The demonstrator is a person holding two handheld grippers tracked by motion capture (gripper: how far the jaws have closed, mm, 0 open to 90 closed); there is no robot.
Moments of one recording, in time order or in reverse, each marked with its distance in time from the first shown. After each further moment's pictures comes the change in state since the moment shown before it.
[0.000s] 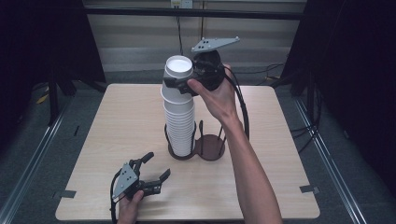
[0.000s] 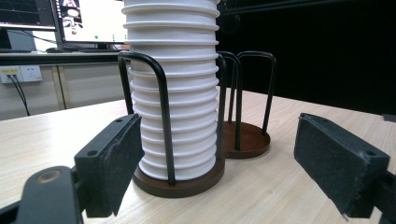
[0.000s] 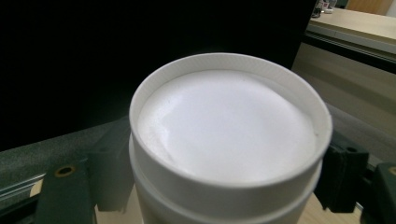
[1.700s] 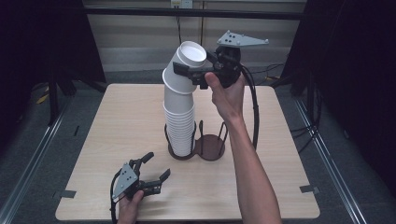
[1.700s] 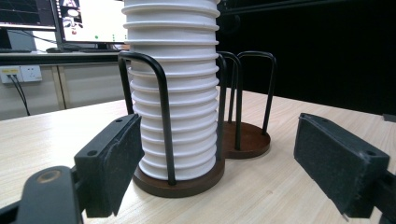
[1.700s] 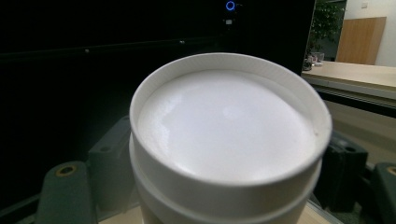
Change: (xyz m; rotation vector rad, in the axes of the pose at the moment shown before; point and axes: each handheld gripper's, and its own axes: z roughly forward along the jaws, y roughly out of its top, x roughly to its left) left arm 0.000 0.000 0.000 0.000 0.001 0.000; right arm -0.004 0.002 -0.035 -0.258 0.022 0.069
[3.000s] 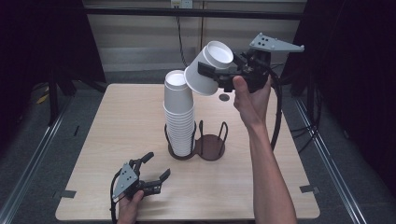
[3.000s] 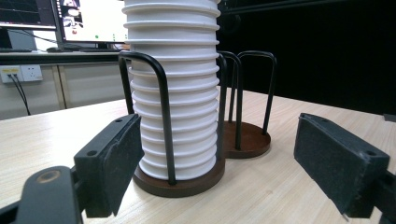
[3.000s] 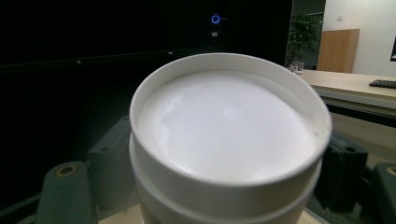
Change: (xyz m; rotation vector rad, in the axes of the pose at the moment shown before) left arm 0.000 0.000 0.000 0.002 0.001 0.000; right arm -0.002 0.004 -0.055 -0.042 -0.057 0.001
